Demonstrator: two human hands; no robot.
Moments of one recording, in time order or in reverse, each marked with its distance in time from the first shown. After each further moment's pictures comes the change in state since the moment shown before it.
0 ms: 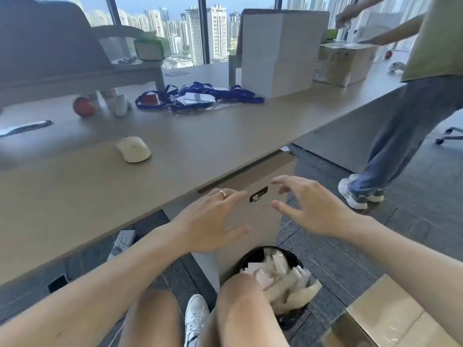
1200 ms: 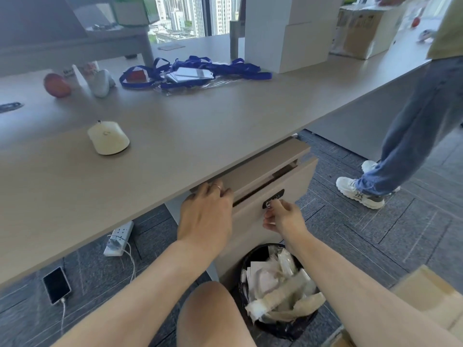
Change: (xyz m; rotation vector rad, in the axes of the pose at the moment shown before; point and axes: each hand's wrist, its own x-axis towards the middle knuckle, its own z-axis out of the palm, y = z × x) left_hand 0.050 -0.010 0.055 0.406 0.212 -0.372; right_hand 0.065 0.030 0.146 1.275 0.199 0.943
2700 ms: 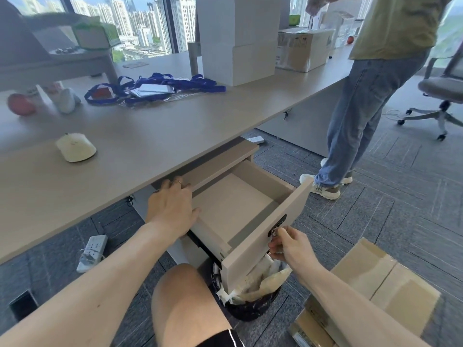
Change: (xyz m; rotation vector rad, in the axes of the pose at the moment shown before) left_hand -0.003 0.015 -0.014 0.140 -0.189 -0.025; right_hand -0.101 0.041 -0.128 -0.102 0.097 -0.048
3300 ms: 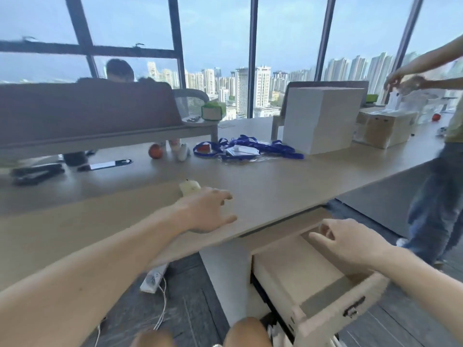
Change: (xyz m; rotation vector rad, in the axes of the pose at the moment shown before) left_hand -0.026 -0.144 -0.138 -0.337 -0.065 0.072; right_hand -0.029 -0.205 0.052 -1.389 -0.143 -0.614
